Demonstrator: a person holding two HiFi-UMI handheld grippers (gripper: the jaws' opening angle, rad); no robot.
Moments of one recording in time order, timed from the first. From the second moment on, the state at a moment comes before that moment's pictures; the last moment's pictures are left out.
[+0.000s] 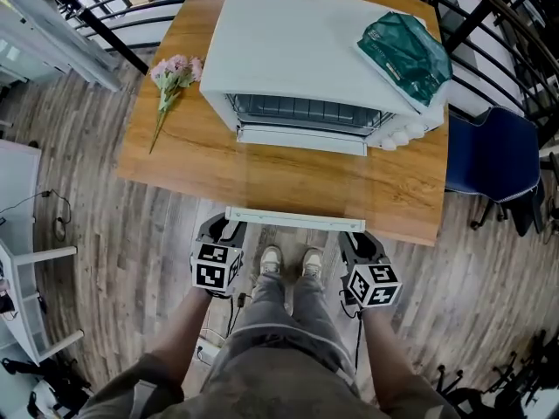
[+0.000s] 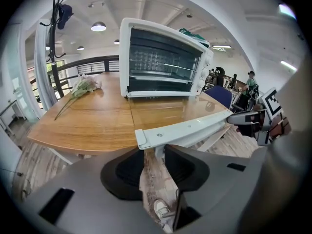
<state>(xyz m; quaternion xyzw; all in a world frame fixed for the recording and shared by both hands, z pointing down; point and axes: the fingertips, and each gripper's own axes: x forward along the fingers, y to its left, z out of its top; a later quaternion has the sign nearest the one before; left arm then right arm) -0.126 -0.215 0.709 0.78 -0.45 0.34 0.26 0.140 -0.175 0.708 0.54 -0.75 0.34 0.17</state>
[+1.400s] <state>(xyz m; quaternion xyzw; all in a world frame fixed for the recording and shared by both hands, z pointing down) -0.099 -0.370 0.511 0.81 -0.52 0.17 0.19 0.170 -0.335 0.523 0.56 -0.77 0.30 0.04</state>
